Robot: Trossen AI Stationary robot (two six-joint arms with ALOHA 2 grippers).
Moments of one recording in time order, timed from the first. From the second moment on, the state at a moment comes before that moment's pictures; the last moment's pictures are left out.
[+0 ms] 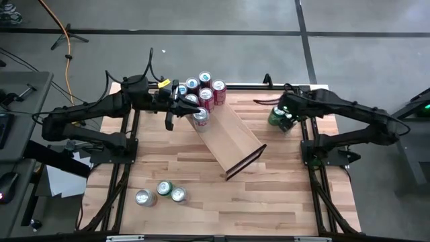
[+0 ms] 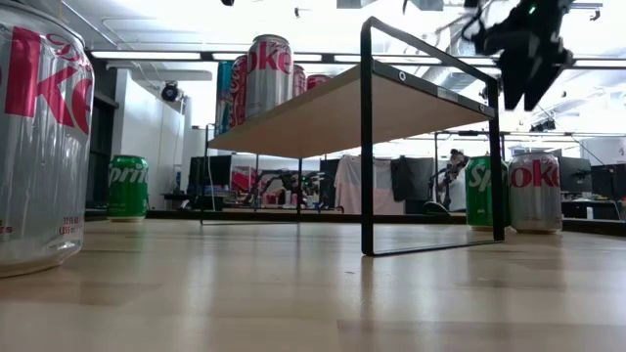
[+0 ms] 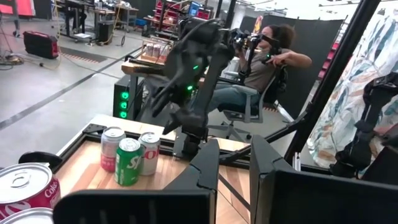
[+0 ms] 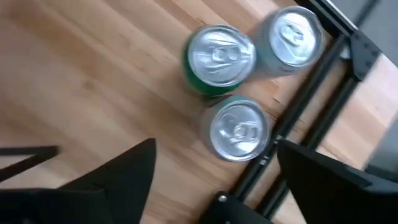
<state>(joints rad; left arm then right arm) 0.24 1.06 1.08 -0.06 0.25 -0.19 -0.33 1.10 1.13 -1.42 0.30 0.56</state>
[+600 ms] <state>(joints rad) 0.24 1.06 1.08 -0.13 0.25 -0.21 -0.71 1.23 0.99 -1.35 0.12 0.28</state>
